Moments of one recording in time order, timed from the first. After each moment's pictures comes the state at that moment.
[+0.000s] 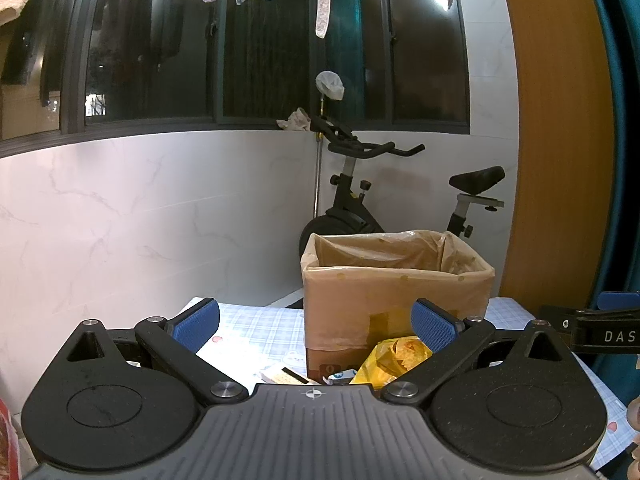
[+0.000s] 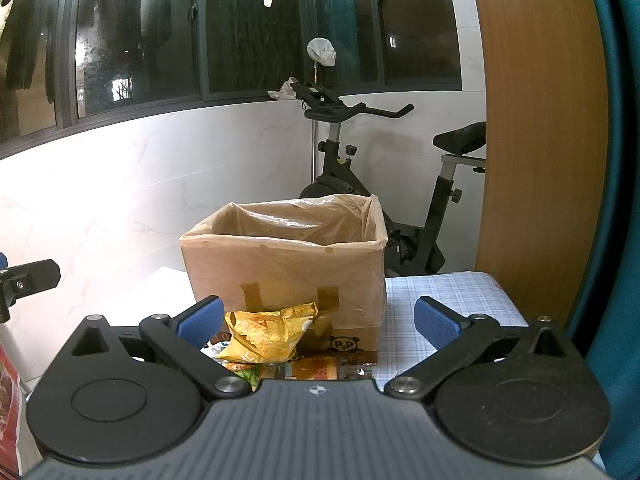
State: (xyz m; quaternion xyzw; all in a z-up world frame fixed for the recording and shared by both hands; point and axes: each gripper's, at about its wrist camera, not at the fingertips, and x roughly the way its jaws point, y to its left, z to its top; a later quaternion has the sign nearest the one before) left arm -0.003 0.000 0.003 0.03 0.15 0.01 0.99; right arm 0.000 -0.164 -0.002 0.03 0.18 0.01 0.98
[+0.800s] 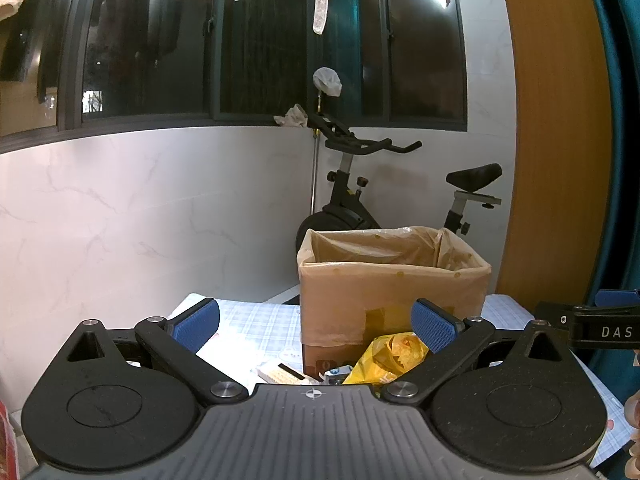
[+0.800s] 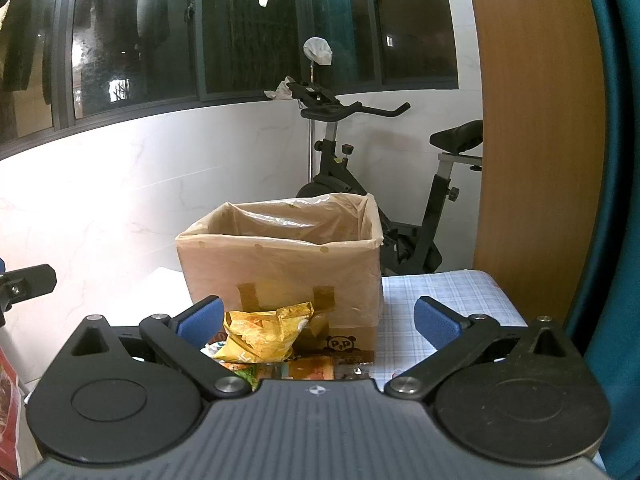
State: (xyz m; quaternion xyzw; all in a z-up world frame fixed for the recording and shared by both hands) left arm -0.004 -0.002 0.001 0.03 0.15 0.01 0.99; right arm 0.000 -0.166 -0.003 0.03 0.18 0.01 0.98
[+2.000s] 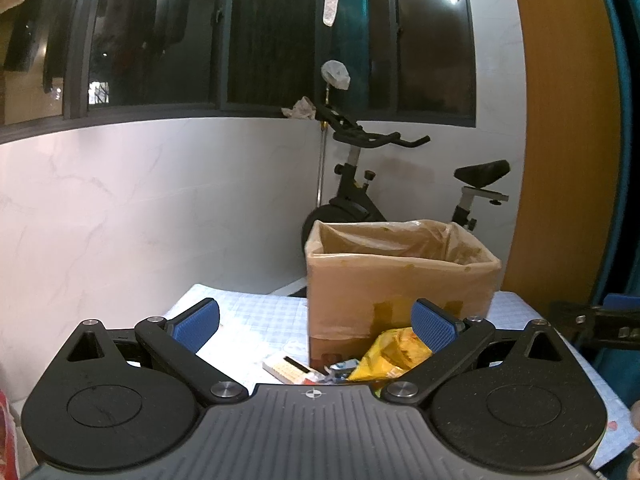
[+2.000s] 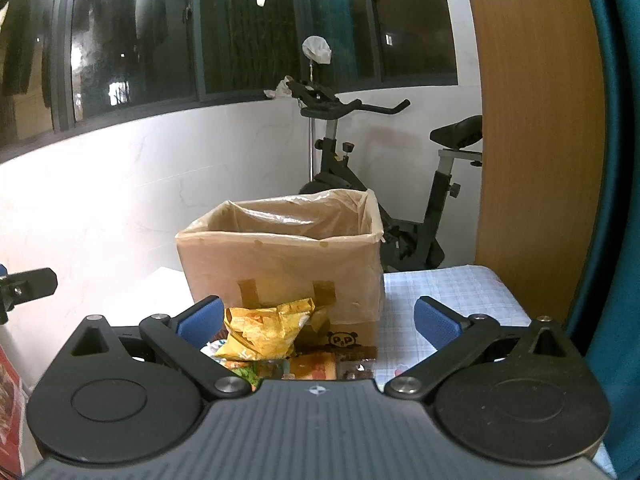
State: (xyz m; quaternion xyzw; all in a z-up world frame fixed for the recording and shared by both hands) left arm 0.005 0.004 -0.003 0.02 0.16 0.02 0.99; right arm -0.002 -0.173 -0.015 0.05 0.17 0.02 0.98
